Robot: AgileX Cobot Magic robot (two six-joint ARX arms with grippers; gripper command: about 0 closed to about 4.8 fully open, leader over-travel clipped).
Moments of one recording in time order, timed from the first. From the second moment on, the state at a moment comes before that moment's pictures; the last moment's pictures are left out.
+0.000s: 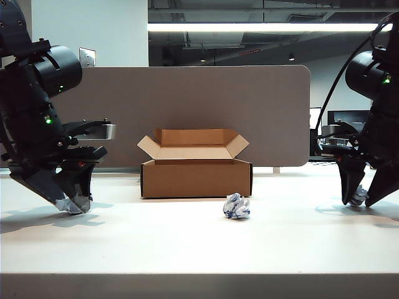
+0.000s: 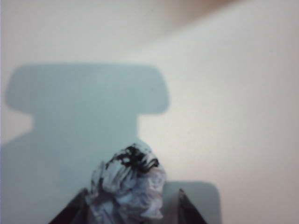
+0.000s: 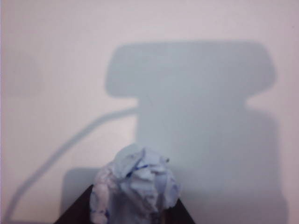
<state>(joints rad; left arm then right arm) -0.28 1.66 0.96 -0.34 0.06 0.13 0.10 1.75 1.04 -0.34 -0.02 0.14</state>
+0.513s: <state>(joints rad) -0.28 1.66 0.96 -0.33 0.07 0.13 0.10 1.75 1.04 -0.34 -0.02 0.13</state>
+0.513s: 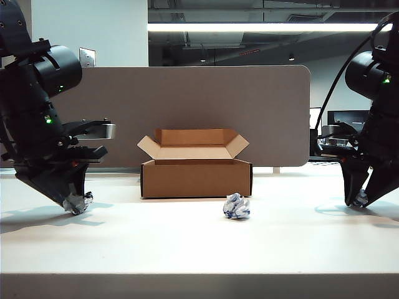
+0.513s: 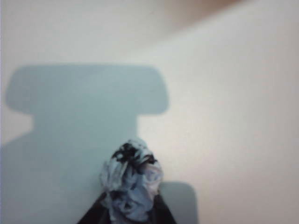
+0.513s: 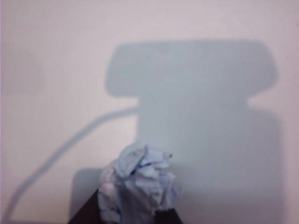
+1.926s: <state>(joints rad) -0.28 1.92 1.62 -0.27 0.45 -0.22 0.32 1.99 1.68 -0.31 -0.34 0.16</state>
